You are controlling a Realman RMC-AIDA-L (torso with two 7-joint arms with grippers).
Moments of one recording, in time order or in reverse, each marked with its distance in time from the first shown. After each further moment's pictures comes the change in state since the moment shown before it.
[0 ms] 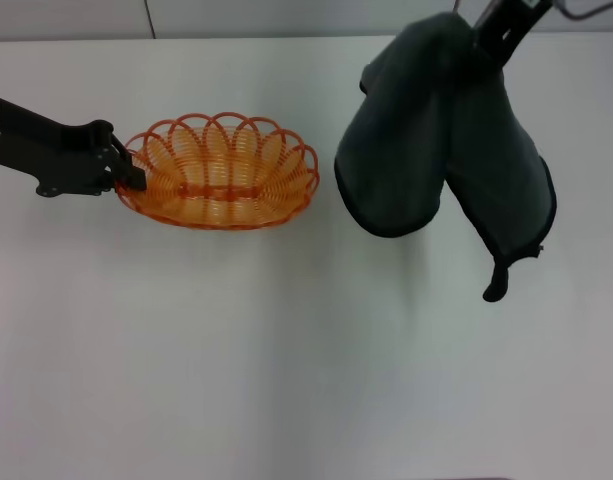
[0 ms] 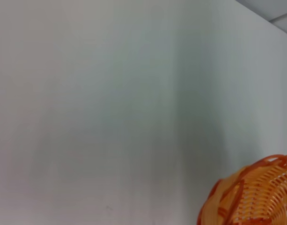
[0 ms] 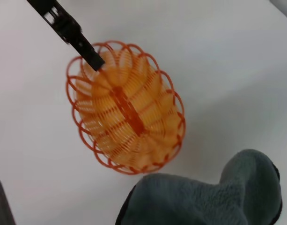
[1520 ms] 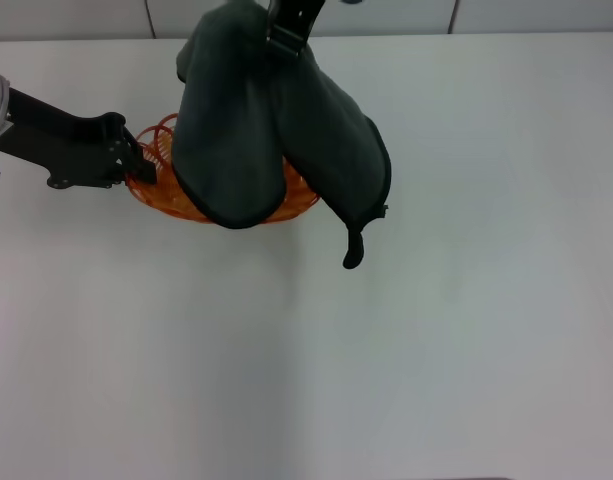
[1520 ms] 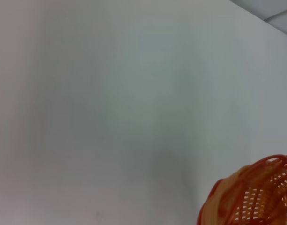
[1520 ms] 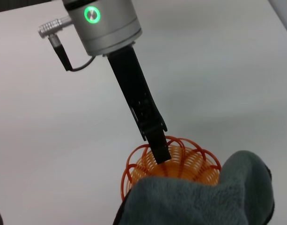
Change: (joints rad) left arm -0.025 -0.005 0.017 -0.002 0.000 -0.008 -0.015; right arm 0.301 0.089 -0.040 0.303 0.019 0.283 -0.076
